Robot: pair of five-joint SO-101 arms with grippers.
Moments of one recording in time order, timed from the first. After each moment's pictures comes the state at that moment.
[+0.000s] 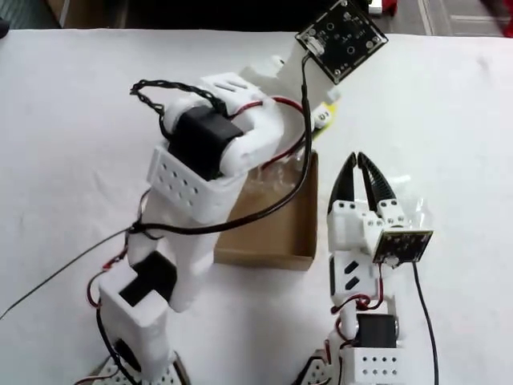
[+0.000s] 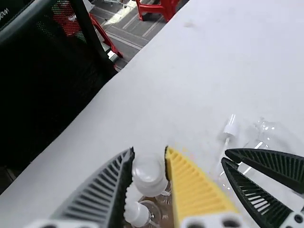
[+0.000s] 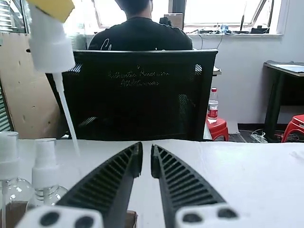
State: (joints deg) left arm 34.2 17.4 -67.3 94.0 -13.0; right arm -2.5 -103.0 96.4 10.5 0.9
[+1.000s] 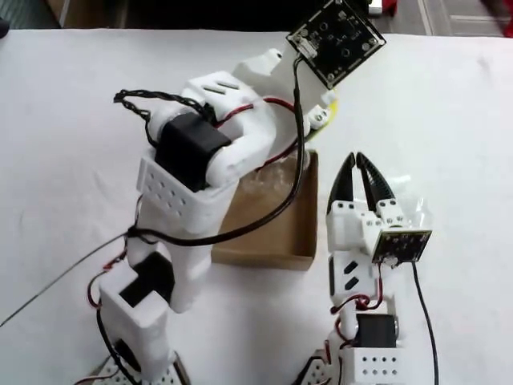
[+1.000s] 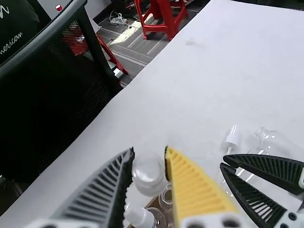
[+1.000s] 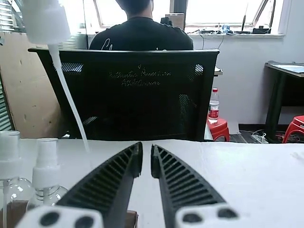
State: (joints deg) left arm 34.6 17.4 -72.5 95.3 -14.4; right arm -2.8 -103.0 96.4 10.5 1.1
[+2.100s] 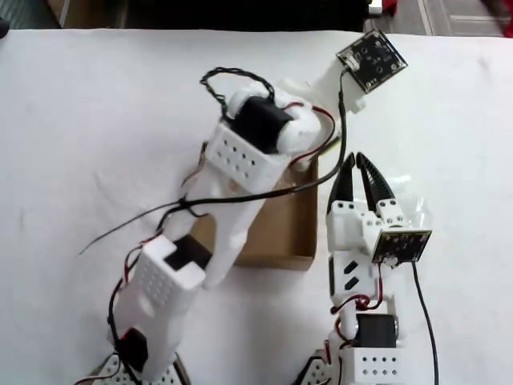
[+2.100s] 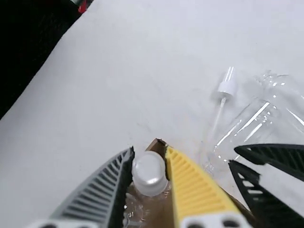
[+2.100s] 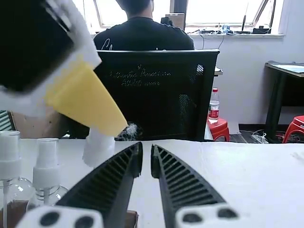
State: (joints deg) left arm 34.6 35.6 -72.5 95.4 -14.4; right arm -2.8 -103.0 96.4 10.5 1.1
